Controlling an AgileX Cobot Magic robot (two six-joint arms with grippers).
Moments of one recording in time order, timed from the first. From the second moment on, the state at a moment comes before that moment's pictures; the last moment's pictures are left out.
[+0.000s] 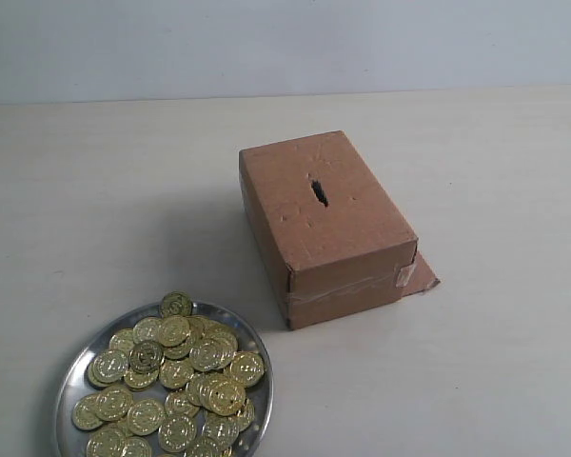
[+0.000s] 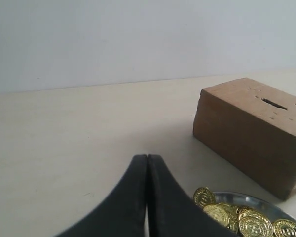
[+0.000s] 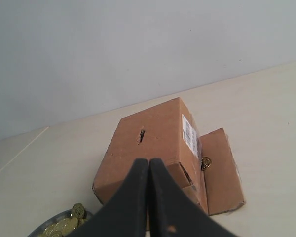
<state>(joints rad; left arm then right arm) -0.05 0.01 0.00 -0.93 0.38 0.89 0.34 0.00 -0.01 0.70 0.25 -0.23</state>
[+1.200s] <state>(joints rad) -0.06 0.01 0.00 -0.09 0.36 -0.02 0.34 0.00 -0.01 0.70 0.25 -0.23</state>
